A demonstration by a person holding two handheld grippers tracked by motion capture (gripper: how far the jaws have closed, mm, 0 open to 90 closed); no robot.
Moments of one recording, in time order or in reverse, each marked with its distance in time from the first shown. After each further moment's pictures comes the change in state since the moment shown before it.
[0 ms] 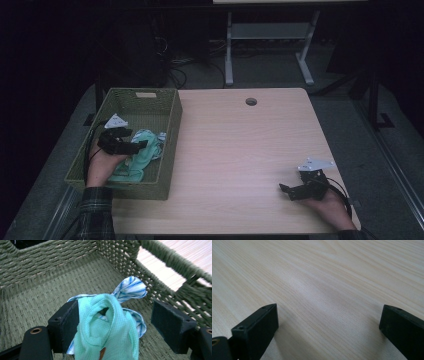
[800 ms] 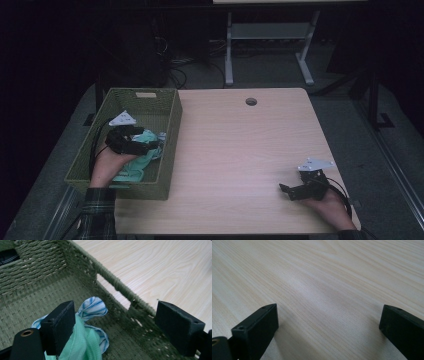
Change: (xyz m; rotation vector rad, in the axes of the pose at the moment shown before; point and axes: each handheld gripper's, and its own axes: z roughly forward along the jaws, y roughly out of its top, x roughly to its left) left arm -0.029 0.024 -0.009 -0.046 -0.147 0.022; right arm 0.000 0.000 0.000 0.000 0.000 0.000
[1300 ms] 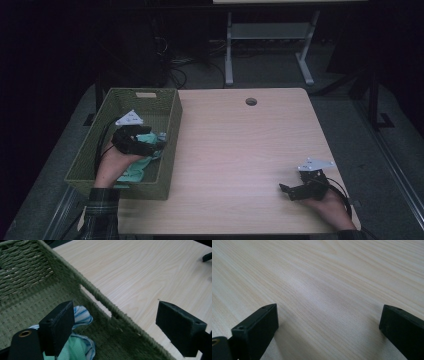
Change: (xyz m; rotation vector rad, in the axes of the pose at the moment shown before) left arm -0.018 0.013 0.002 -0.006 -0.048 0.036; right arm 0.000 0.000 0.000 0.000 0.000 0.001
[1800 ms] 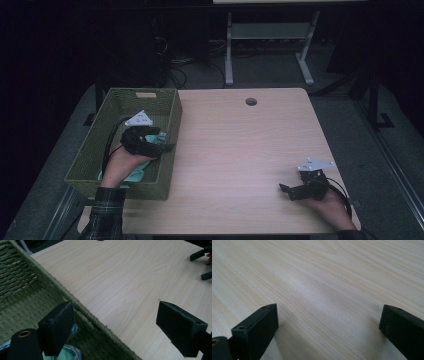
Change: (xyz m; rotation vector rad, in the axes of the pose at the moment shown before) left arm -0.017 0.010 0.011 0.000 -0.052 0.021; right arm 0.000 0.000 0.000 -0.001 0.001 0.002
